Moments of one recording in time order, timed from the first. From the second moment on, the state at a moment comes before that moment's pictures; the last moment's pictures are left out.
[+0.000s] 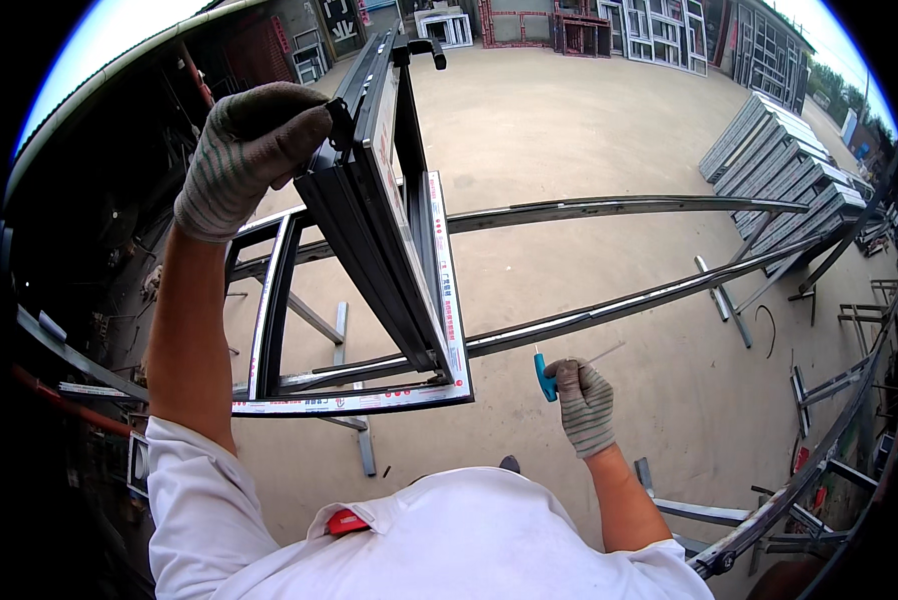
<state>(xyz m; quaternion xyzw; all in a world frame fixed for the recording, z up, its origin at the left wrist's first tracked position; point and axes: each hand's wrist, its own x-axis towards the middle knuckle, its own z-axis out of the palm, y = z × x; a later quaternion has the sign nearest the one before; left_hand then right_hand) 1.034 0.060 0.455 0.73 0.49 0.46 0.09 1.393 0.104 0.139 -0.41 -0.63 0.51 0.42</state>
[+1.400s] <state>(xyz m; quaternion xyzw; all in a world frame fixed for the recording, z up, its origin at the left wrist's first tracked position) 1.025 0.081 0.446 0.83 0.35 0.42 0.12 1.297 0.140 0.427 -0.09 -0.79 0.18 0.58</state>
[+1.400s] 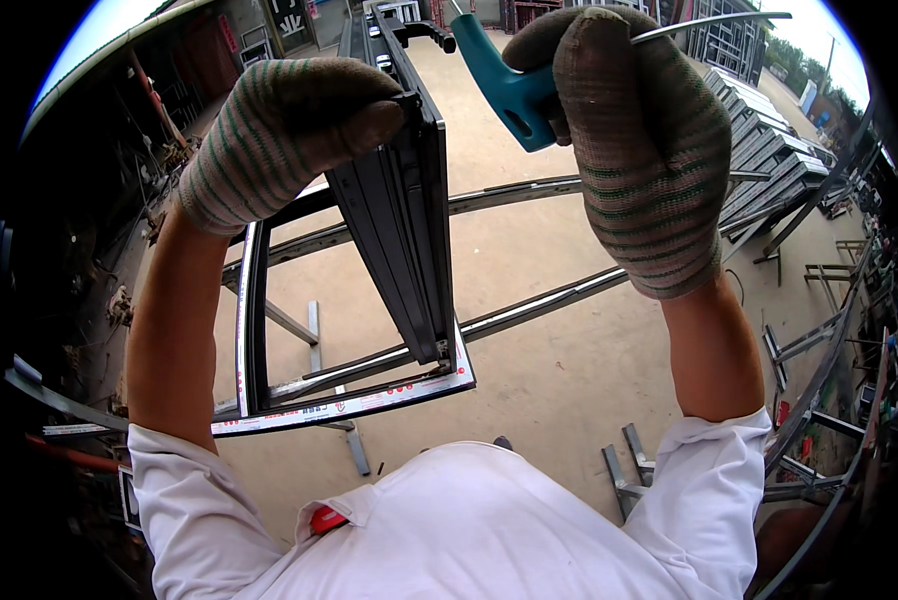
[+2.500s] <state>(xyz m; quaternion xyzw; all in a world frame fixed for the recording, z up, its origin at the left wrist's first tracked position) 1.026 0.085 0.438 0.84 0.34 0.42 0.07 1.240 0.121 0.493 -0.08 -0.80 0.09 0.58</state>
